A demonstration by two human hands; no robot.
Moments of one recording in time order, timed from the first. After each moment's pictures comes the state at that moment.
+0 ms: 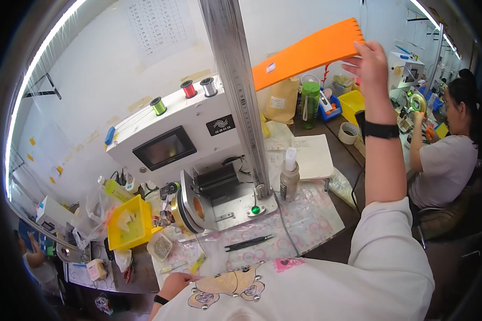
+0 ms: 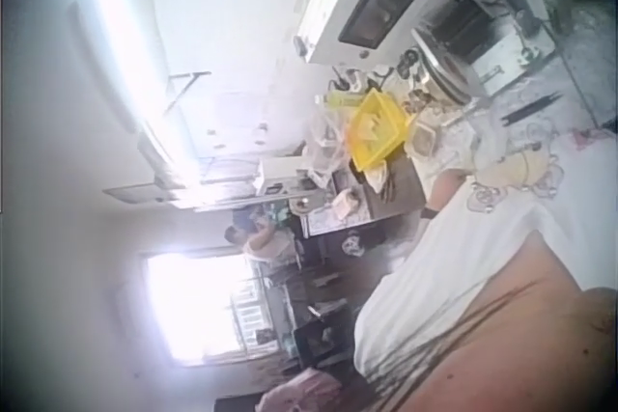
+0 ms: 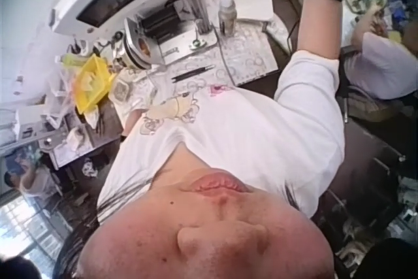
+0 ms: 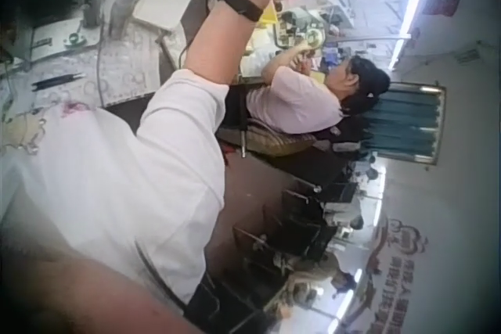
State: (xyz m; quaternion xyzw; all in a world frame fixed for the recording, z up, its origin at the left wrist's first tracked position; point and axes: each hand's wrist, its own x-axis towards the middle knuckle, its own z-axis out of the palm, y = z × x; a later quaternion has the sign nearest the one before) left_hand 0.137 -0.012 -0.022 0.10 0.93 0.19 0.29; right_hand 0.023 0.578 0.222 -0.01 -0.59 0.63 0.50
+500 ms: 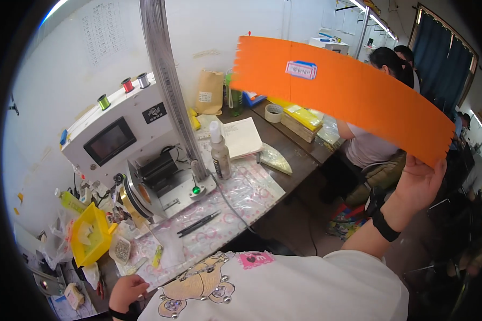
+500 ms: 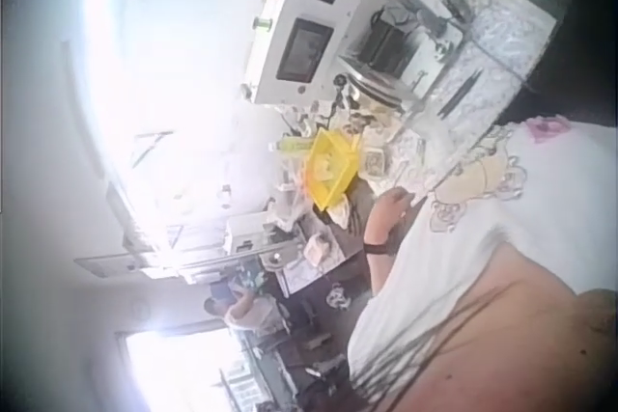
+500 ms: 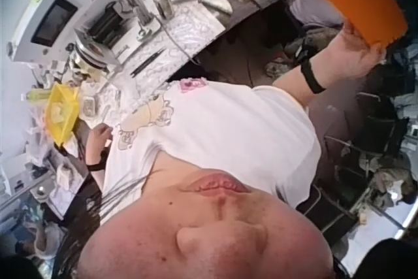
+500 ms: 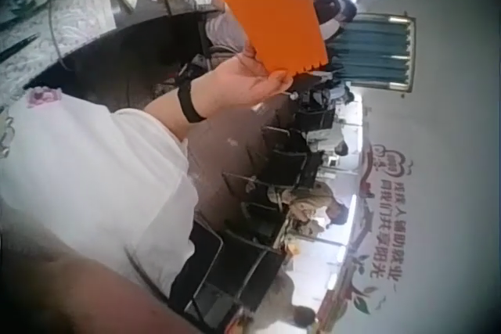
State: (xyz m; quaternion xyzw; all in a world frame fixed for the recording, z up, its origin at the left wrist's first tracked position) left_hand 0.155 -0.030 0.056 0.10 0.91 0.25 0.32; right_hand 0.388 0.520 0.156 0.11 -0.47 0.50 0.72
